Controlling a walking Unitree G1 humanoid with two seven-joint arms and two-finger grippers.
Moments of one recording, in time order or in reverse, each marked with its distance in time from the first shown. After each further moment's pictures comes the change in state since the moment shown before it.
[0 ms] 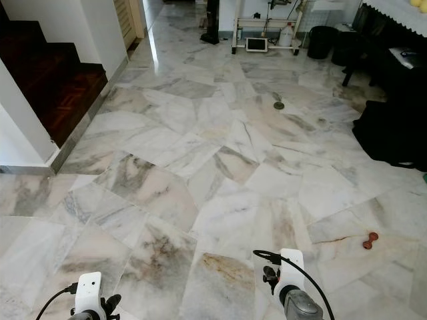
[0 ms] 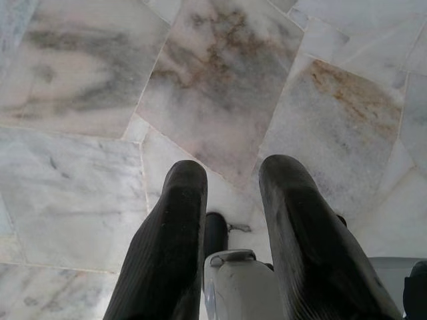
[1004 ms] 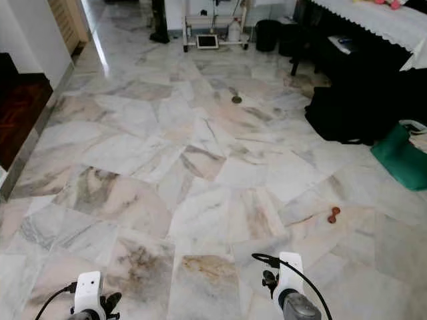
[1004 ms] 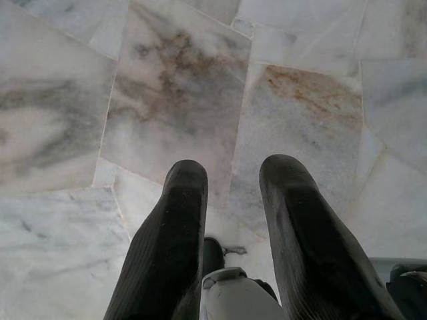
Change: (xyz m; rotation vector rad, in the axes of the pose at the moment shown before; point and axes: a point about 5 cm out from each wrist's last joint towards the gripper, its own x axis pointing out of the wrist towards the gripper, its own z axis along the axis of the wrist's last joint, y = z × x) left arm -0.001 0.000 0.001 -0.004 -0.021 -0.022; right arm 0.000 0.004 -0.008 -0.010 0.029 -0.003
